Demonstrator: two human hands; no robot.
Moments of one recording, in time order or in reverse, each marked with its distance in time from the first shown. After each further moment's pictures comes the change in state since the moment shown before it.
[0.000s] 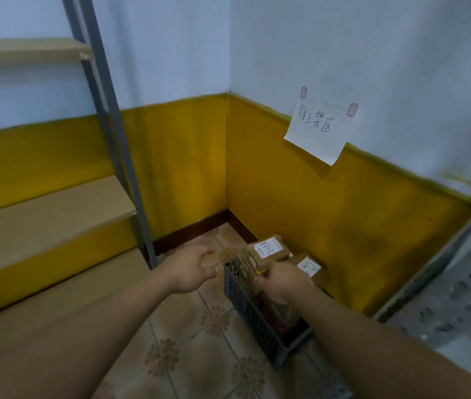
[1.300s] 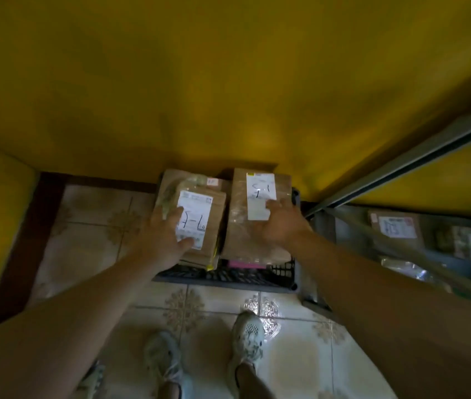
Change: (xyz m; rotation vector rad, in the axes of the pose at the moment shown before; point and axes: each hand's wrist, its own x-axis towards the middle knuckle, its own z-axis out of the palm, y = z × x) left_hand 0.565 -0.039 0.237 0.442 -0.437 0.501; right_hand 0.369 0.189 0.135 0.455 -0.065 0.815
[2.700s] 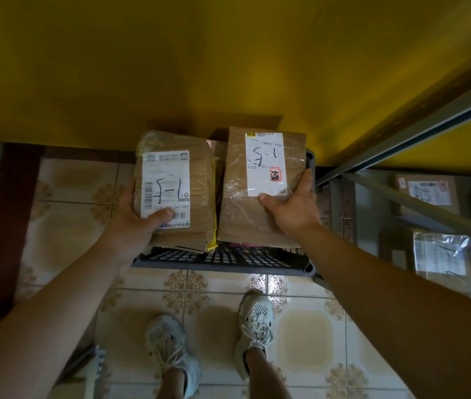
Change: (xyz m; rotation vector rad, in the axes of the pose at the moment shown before) left_hand 0.027 -0.024 0.047 -1.142 0.041 -0.121; right_hand 0.046 0.034 0.080 0.773 0.201 0.206
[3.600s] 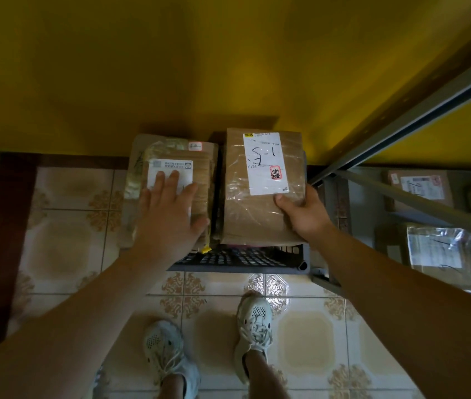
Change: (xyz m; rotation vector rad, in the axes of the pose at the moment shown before) left_hand -0.019 0.031 0.067 1.198 -0.009 0.358; right_hand 0.000 0.035 -0.024 0.263 -0.062 0.050
